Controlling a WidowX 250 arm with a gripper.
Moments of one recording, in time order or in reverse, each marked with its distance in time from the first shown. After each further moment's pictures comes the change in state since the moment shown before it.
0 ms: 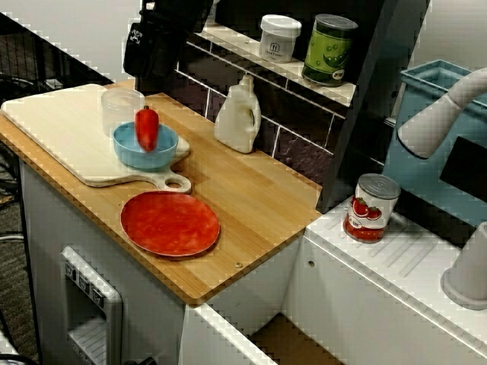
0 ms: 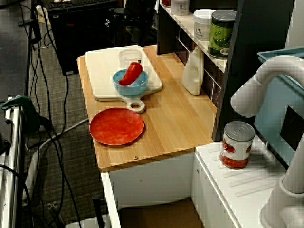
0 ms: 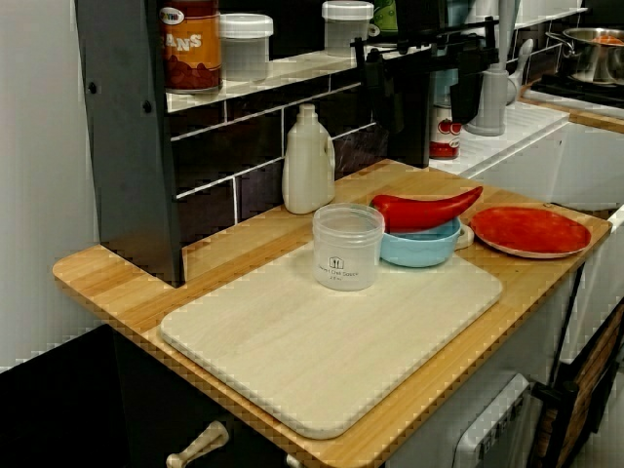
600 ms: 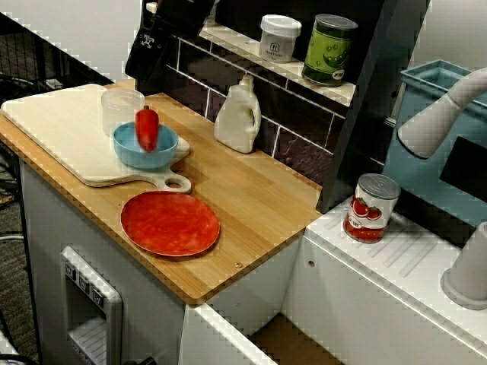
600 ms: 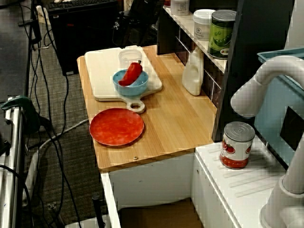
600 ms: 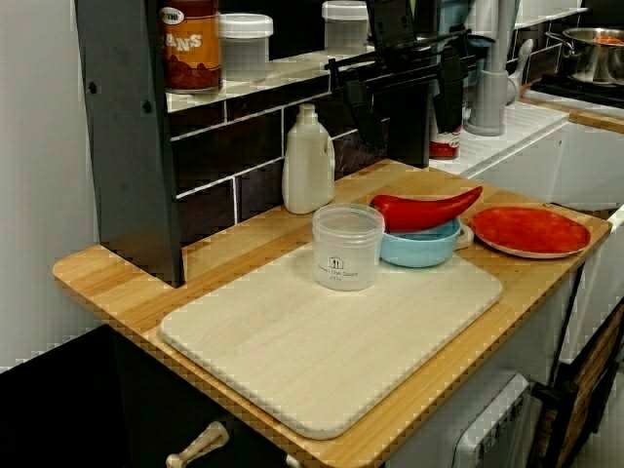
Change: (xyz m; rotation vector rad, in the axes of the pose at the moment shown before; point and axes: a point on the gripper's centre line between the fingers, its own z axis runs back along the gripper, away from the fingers) arm -0.010 0.010 -0.009 -0.112 0.054 0.248
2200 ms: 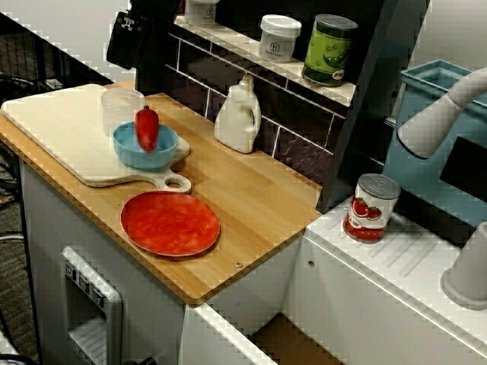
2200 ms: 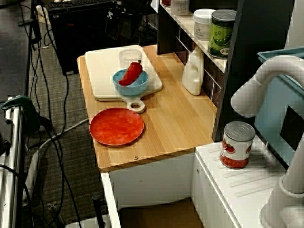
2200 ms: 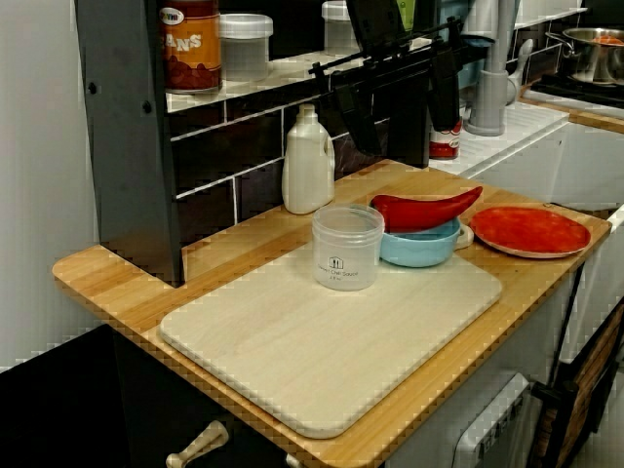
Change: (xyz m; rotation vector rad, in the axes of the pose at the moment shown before) arm -0.026 0.005 0.001 -0.085 -0.089 0.054
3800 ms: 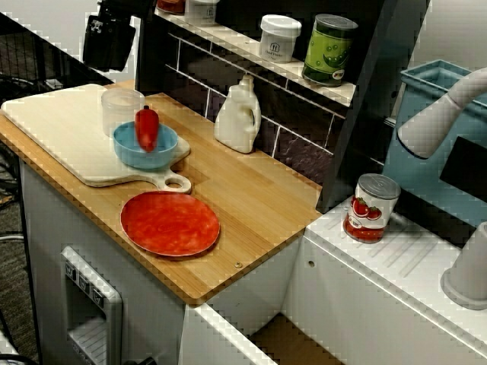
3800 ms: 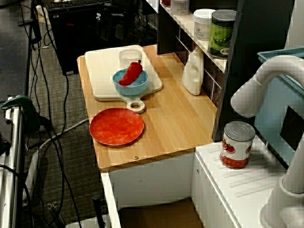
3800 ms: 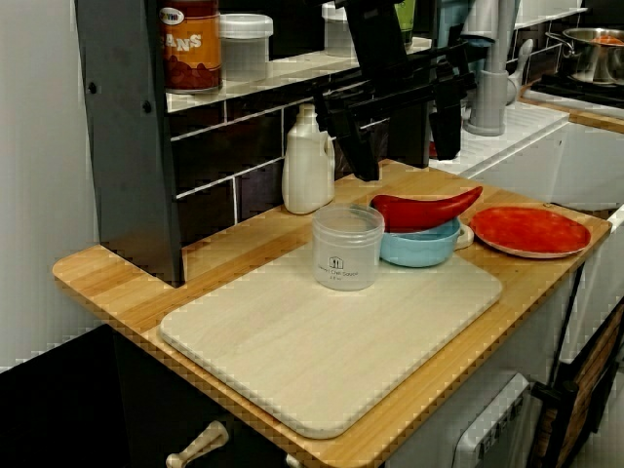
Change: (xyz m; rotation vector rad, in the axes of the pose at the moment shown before) arm -0.020 0.006 -0.012 0.032 -0.082 -0.113
